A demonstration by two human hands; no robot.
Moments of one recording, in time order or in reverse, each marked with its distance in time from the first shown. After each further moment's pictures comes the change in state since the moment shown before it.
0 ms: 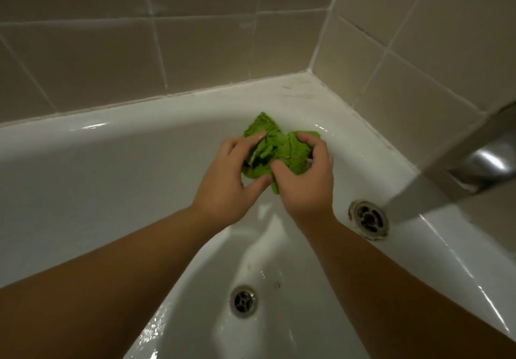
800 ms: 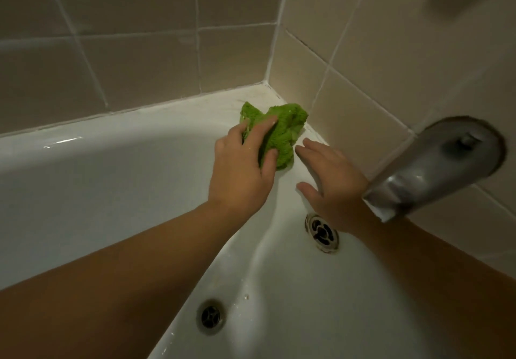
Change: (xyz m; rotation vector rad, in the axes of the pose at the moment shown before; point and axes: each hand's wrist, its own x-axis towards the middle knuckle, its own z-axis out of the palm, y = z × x) left_hand 0.056 0.076 0.070 0.122 0.116 -0.030; right_hand 0.083 0.034 -0.138 -0.874 -0.377 -0.537
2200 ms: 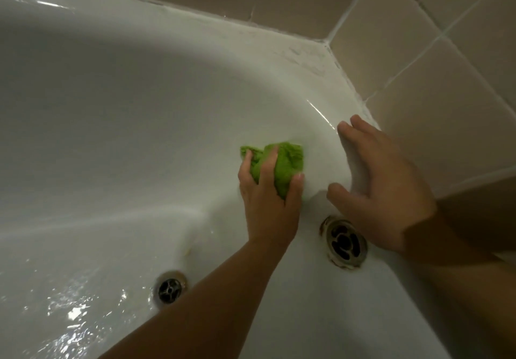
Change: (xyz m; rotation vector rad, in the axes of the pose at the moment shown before) left_hand -0.070 -0.044 0.144 -0.451 0.345 -0.475; right_hand 0.011 -0.025 -0.027 -0.084 -0.262 0.032
